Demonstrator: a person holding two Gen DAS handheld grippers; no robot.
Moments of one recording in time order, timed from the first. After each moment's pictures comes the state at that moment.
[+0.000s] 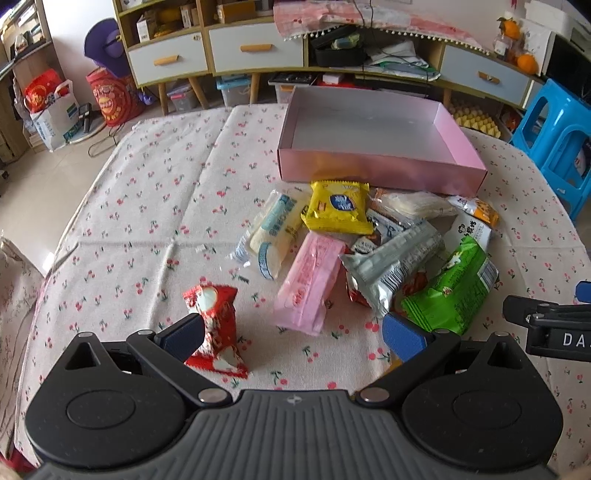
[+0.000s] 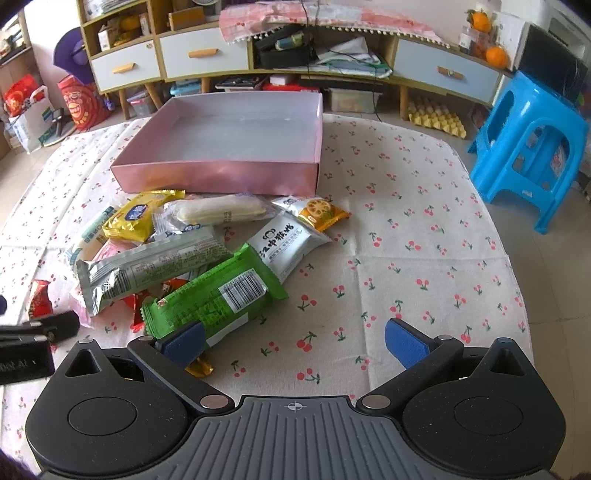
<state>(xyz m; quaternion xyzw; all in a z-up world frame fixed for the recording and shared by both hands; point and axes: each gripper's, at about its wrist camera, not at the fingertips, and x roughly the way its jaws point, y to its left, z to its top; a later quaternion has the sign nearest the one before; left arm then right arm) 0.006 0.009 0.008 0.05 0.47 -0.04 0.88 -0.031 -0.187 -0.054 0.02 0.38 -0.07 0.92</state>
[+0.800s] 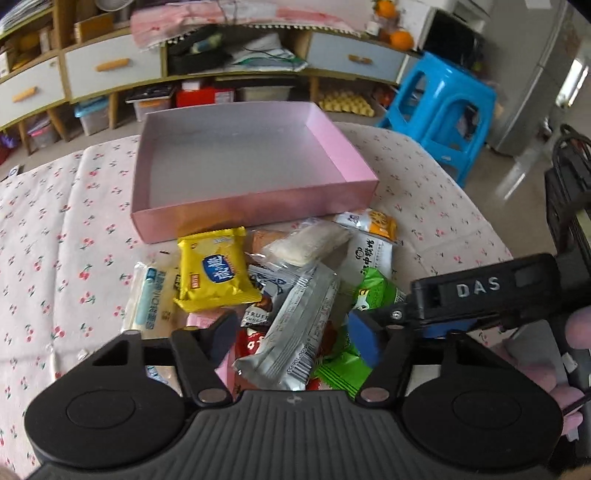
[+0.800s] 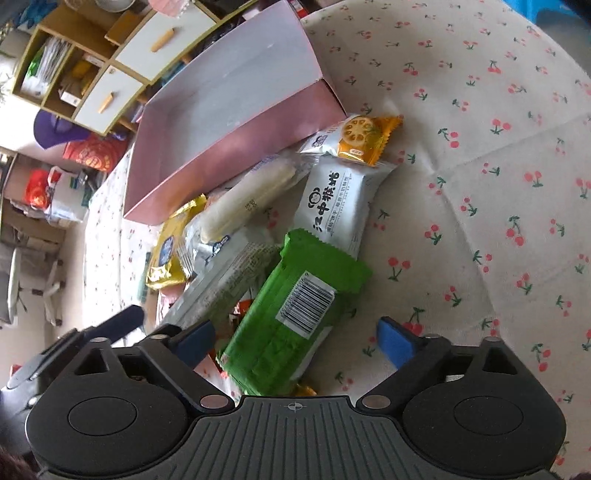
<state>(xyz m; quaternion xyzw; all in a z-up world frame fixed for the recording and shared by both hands) 0.062 -0.022 -0.002 0.05 0.47 -0.27 0.84 0.033 -0.225 -0.083 0.32 0.48 0.03 0.81</state>
